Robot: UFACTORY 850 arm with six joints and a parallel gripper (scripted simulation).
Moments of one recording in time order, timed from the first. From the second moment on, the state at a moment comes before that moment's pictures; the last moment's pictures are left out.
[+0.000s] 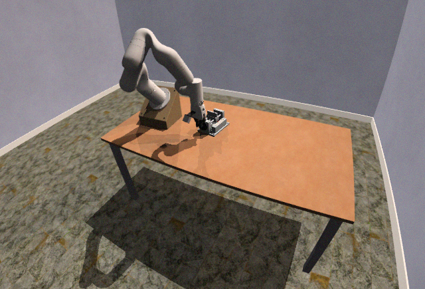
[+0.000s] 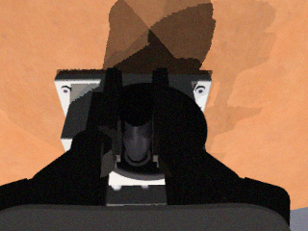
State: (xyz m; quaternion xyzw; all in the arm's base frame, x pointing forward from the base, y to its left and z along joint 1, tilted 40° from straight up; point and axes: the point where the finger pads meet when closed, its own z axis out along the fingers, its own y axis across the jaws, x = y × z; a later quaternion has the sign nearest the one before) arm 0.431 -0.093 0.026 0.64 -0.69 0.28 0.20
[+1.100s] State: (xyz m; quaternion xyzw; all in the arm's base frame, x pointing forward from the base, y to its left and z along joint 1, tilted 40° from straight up) arm 0.440 -0.096 0.024 0.64 -0.69 0.28 0.20
